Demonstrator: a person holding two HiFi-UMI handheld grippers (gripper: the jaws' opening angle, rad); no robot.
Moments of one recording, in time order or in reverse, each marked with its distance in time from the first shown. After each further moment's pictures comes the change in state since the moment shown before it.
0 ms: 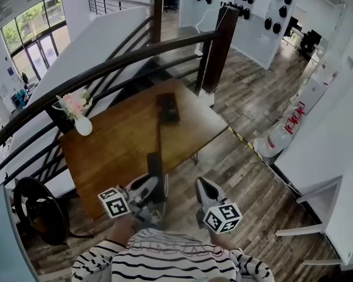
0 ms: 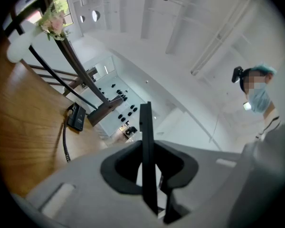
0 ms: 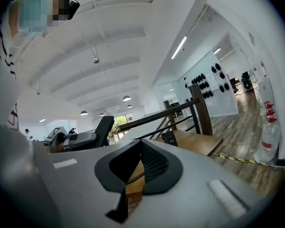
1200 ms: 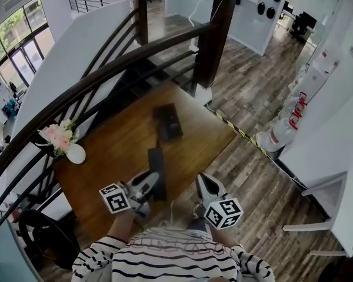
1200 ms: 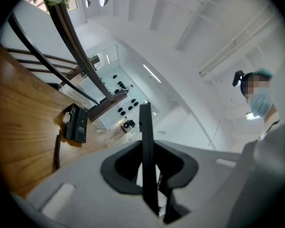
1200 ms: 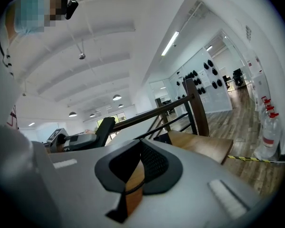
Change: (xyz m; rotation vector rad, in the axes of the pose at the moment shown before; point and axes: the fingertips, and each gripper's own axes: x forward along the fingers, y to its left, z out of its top) left arm 0.113 0.177 0.116 -0.090 0.091 -0.044; right arm 0.204 -0.092 0.031 0.059 0.009 -0.100
